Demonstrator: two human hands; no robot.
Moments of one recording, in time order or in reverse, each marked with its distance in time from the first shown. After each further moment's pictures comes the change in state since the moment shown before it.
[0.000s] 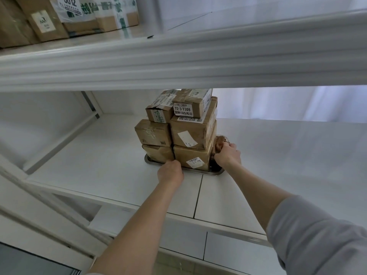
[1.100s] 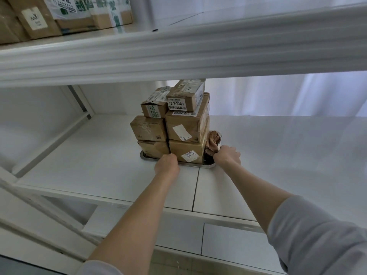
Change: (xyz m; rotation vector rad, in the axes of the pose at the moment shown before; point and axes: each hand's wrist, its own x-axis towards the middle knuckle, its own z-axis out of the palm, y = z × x) left_hand 0.004 -0.003 -0.010 -0.001 -0.040 0.003; right_hand -0.032 -0.001 -0.007 -0.091 0.042 0.161
